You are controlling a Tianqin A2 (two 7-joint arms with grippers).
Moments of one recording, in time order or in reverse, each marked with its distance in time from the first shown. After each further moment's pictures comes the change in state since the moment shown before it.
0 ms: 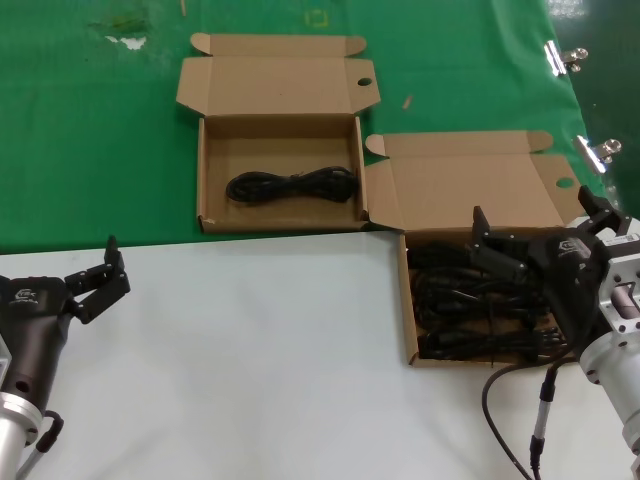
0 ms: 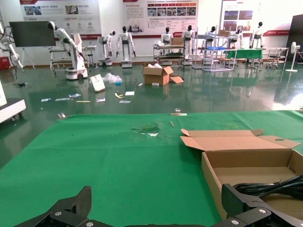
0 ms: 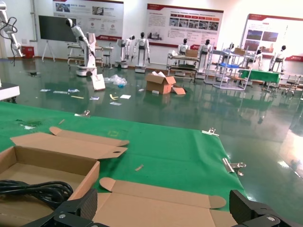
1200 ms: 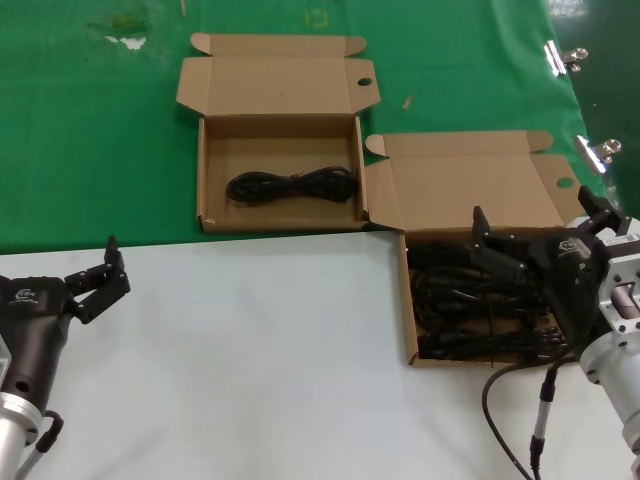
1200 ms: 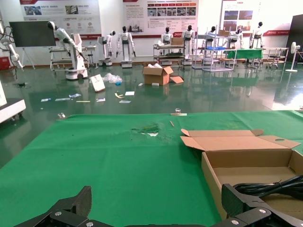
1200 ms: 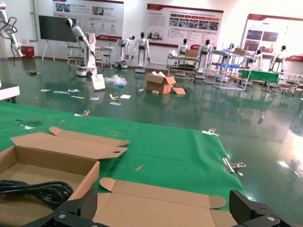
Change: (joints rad) left arm 0.000 0.000 0.000 0.000 0.000 0.000 0.000; right arm 0.000 0.000 0.000 0.000 0.000 0.000 0.000
